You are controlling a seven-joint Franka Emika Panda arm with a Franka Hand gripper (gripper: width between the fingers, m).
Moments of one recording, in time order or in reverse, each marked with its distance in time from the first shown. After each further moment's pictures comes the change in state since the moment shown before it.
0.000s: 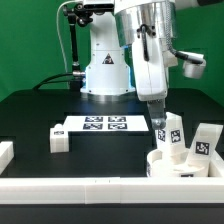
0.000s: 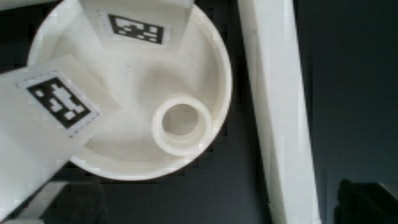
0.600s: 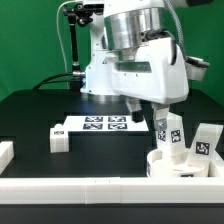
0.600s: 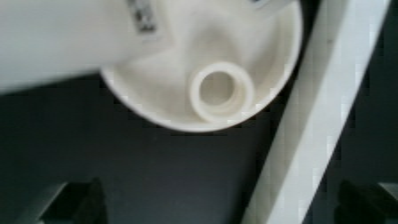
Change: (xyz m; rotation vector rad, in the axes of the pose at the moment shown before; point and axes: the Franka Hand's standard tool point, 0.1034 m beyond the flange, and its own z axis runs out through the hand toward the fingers) arm 0.024 0.008 0.002 -0.082 -0.003 -0.595
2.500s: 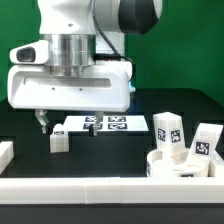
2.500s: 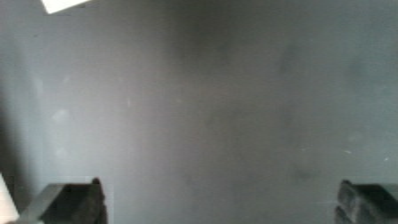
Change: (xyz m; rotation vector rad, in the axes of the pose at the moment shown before) arm 0.091 0.100 0.010 -0.167 0.056 -1.020
